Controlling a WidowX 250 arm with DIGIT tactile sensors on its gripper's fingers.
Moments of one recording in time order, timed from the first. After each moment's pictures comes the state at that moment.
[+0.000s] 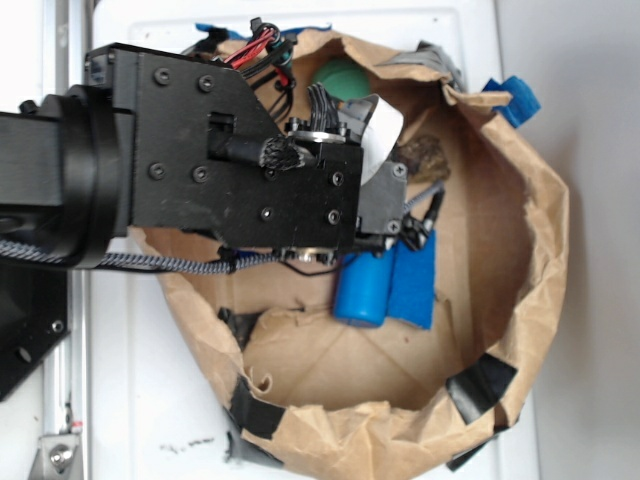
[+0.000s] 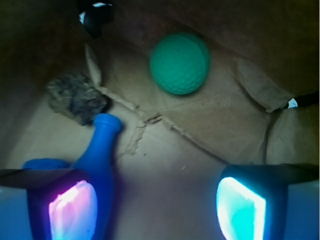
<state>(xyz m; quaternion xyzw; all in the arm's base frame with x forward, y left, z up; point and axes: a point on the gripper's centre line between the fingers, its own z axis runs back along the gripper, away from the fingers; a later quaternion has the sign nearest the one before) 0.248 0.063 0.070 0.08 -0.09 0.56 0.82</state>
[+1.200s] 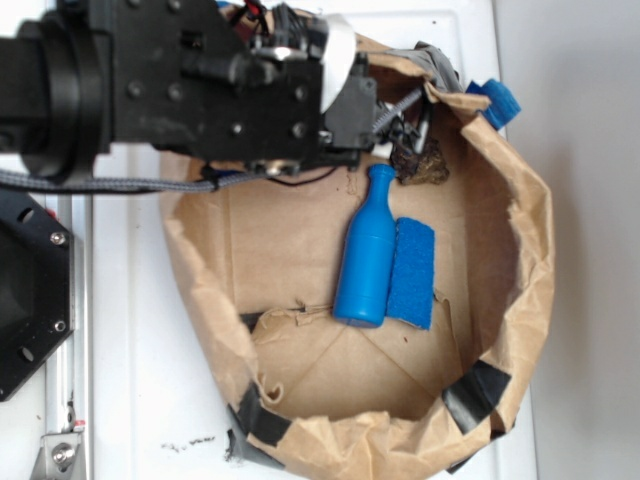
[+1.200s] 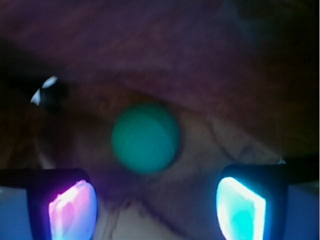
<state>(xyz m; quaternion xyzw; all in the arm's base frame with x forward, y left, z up) 0.250 0.108 0.074 0.10 -0.19 0.61 0.76</state>
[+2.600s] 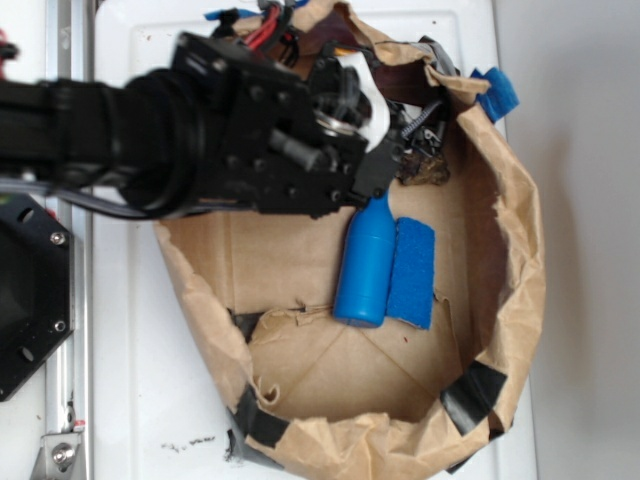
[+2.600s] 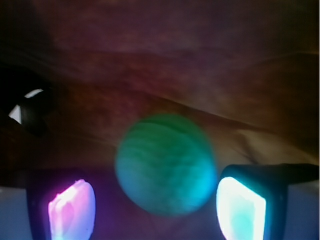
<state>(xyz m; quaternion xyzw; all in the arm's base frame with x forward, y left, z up) 0.269 0.120 0.038 0.14 -0.23 0.61 0.74</state>
